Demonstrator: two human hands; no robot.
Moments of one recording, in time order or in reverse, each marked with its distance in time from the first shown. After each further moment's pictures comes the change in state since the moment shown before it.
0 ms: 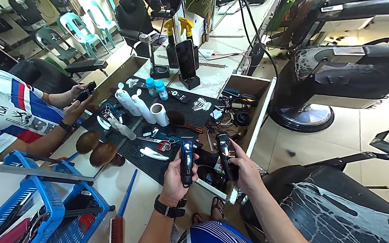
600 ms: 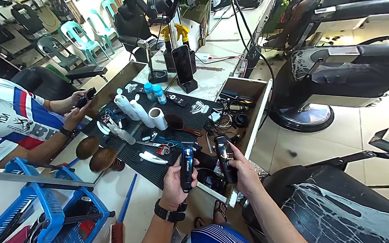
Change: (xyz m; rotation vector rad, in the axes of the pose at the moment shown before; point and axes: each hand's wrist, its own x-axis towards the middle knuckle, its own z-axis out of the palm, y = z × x) left_hand 0.000 -0.004 -0.003 0.007 -0.052 -0.017; right_hand 0.000 -0.001 -0.002 0.021 -0.010 0.001
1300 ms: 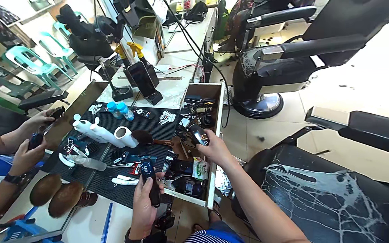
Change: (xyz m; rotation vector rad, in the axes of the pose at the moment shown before) left_hand 0.000 0.014 0.012 0.525 0.290 0.142; right_hand 0.062 -0.047 -0.032 -0.843 0.193 0.001
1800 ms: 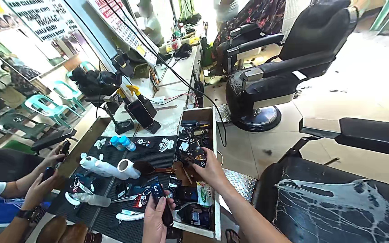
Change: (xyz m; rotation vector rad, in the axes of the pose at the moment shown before) left_hand 0.023 0.006 0.033 0.068 0.007 -0.044; right_hand 0.005 -0.002 0.012 0.113 0.238 -0.082
